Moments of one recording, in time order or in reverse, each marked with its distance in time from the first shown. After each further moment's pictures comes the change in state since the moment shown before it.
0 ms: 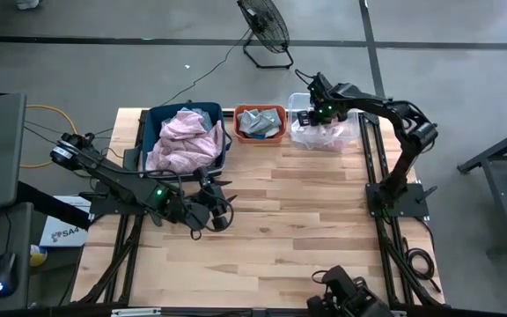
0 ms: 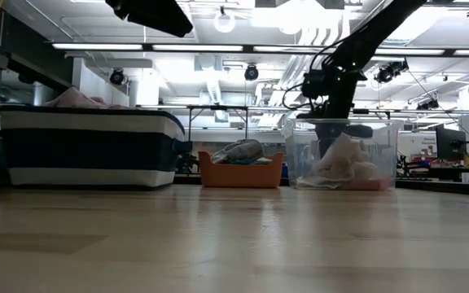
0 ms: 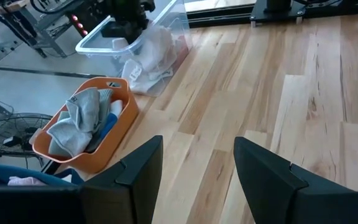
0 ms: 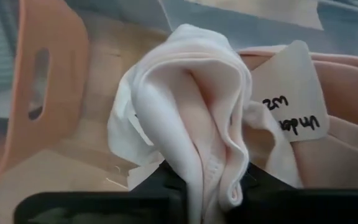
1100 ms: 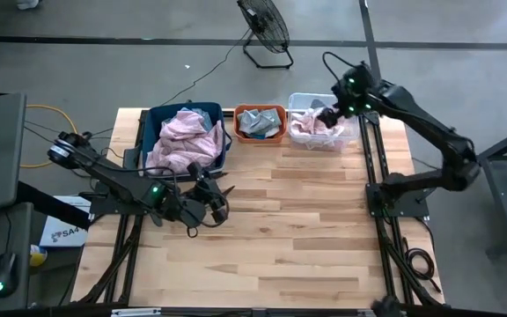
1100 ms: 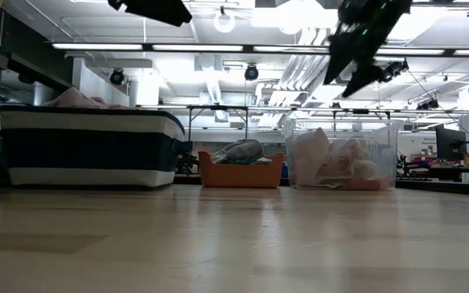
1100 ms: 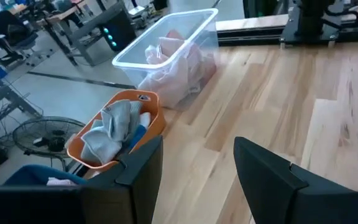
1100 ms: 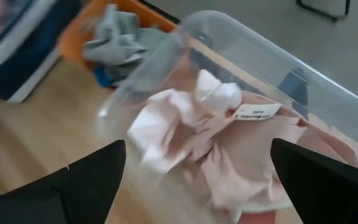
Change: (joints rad) left arm 0.000 -0.030 0.002 0.009 -0.117 0.008; right arm 0.014 -0.455 0.000 -0.112 -0.093 -0.359
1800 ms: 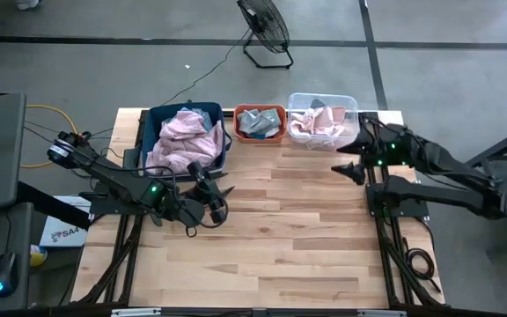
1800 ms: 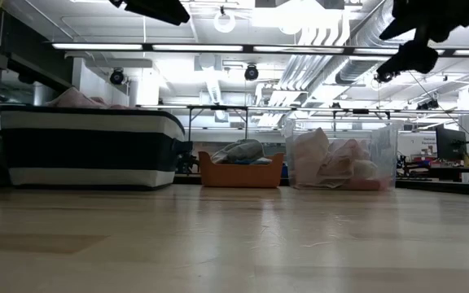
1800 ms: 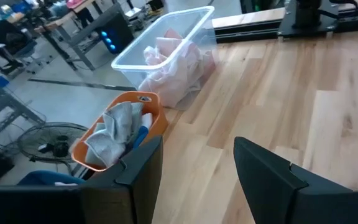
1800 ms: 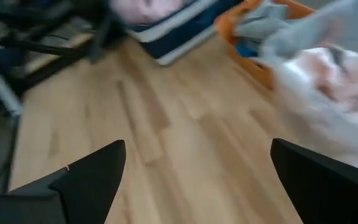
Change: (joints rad) left arm 0.000 -0.014 0.000 -0.009 0.002 0.053; right arm 0.435 -0.732 -0.486 0.110 -0.035 0.161
